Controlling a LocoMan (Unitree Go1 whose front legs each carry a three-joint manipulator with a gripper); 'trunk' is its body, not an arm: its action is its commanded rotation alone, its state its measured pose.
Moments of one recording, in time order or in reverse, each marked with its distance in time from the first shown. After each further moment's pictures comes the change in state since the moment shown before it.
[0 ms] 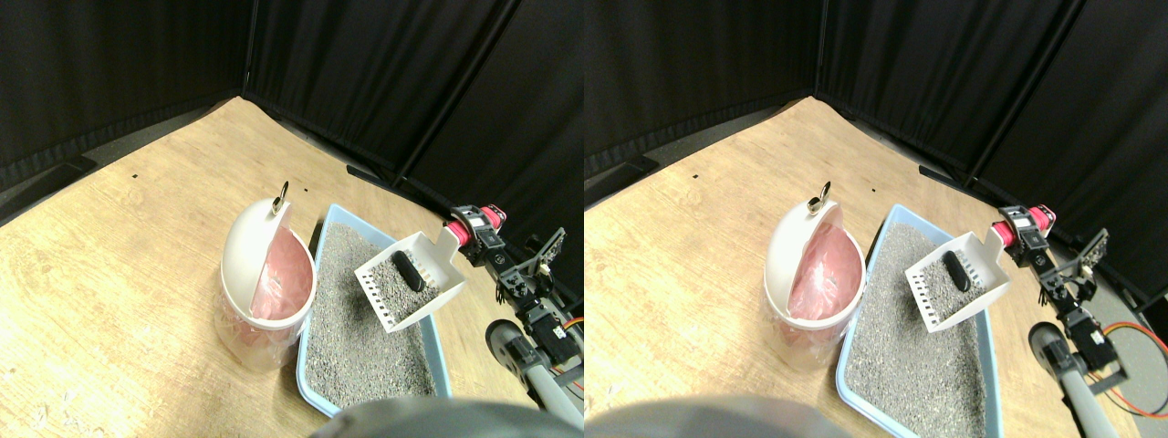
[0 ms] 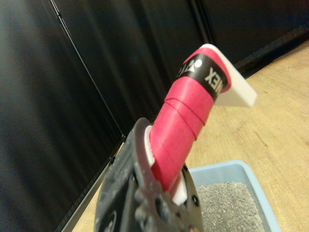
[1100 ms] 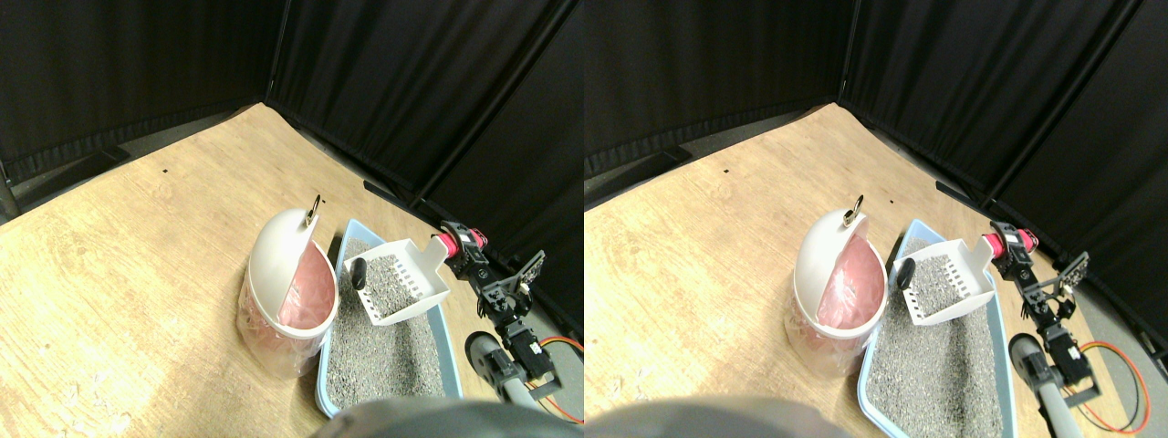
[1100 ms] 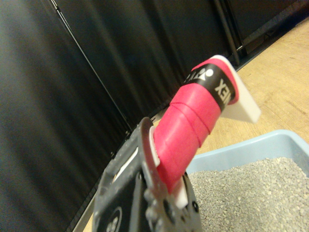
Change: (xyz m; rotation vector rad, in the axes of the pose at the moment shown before) right arm 0.021 0.045 -0.010 0.214 0.018 0.036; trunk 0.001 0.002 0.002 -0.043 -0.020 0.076
